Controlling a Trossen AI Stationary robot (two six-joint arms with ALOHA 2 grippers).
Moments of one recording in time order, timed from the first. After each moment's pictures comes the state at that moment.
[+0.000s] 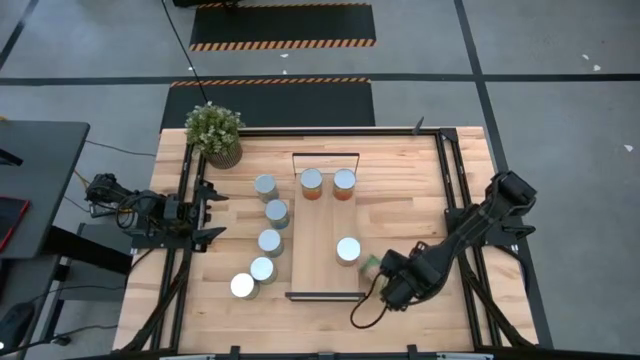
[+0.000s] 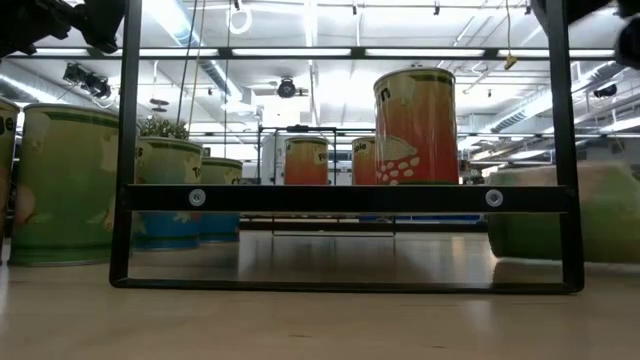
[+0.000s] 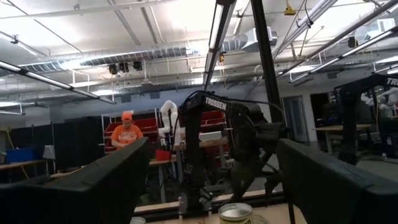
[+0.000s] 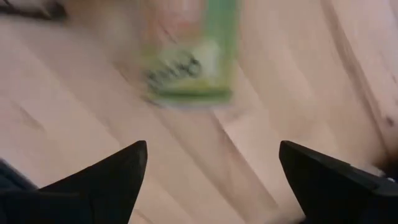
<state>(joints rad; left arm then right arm) -0.44 0.01 0.01 0.50 -0.35 0.29 0.65 1.71 1.30 -1.20 0.05 1.29</state>
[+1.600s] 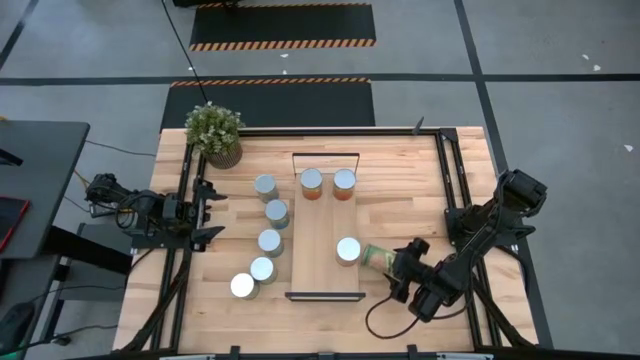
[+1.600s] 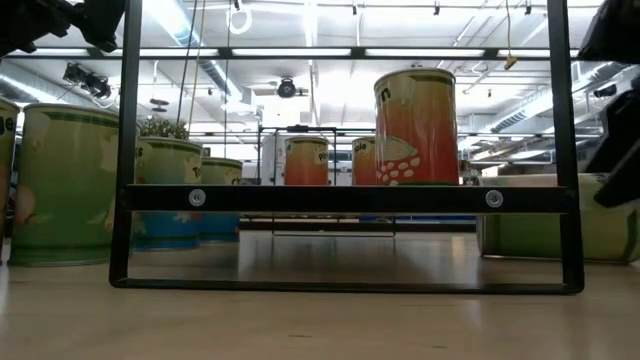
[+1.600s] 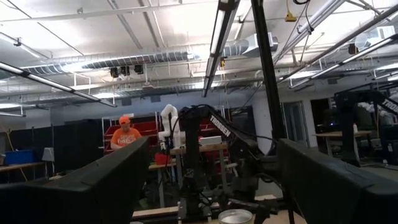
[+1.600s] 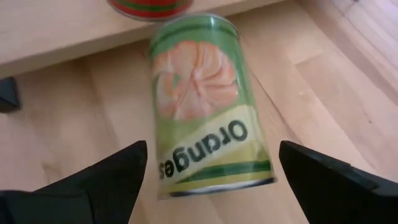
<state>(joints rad) -0.44 0.01 0.01 0.53 -0.35 0.28 0.86 1.65 0.83 -0.71 0.75 1.31</state>
